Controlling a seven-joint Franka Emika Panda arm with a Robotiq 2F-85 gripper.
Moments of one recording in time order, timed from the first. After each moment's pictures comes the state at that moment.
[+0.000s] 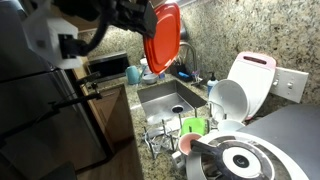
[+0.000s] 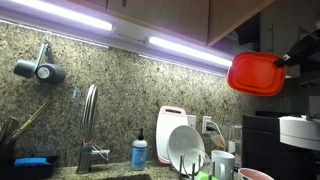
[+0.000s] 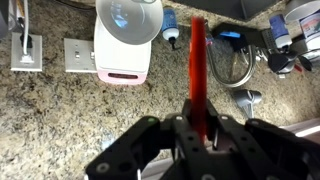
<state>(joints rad) 0.09 -0.76 -0.29 -2.75 0.77 2.92 -0.94</state>
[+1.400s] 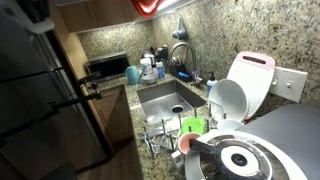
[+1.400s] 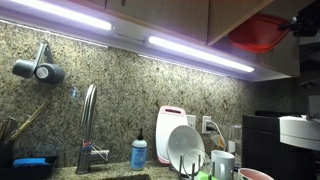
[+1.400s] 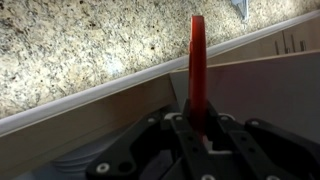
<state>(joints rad) 0.62 -1.07 -0.47 -2.77 1.05 3.47 -1.16</state>
